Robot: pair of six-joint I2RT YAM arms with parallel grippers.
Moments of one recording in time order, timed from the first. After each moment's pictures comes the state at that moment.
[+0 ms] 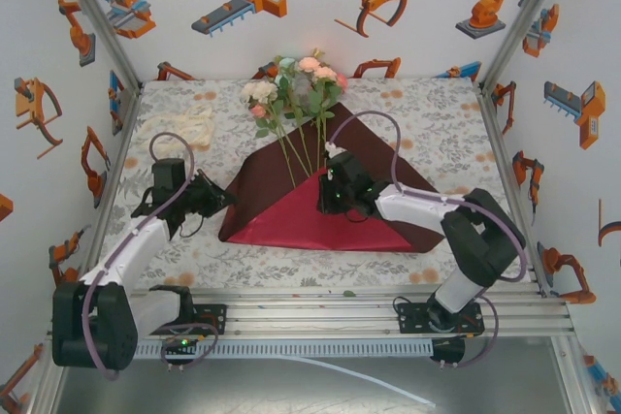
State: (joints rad) left arm -0.13 1.10 0.57 -0.20 0.37 -0.77; right arm 0.74 1.65 0.89 -0.09 -0.06 0.48
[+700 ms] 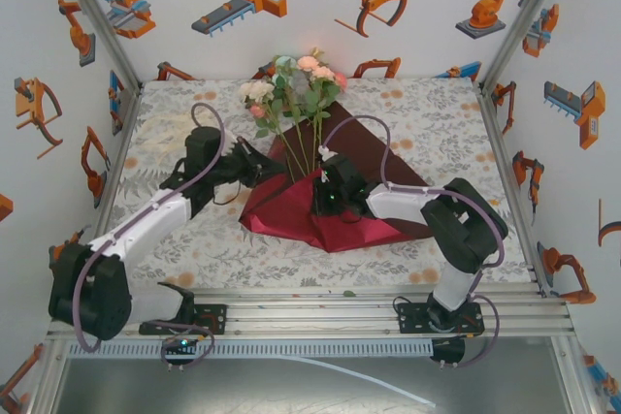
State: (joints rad) left arm -0.45 1.31 0.81 0.07 0.49 -1.13; right arm 0.74 1.75 0.90 0.01 -0.12 0.48
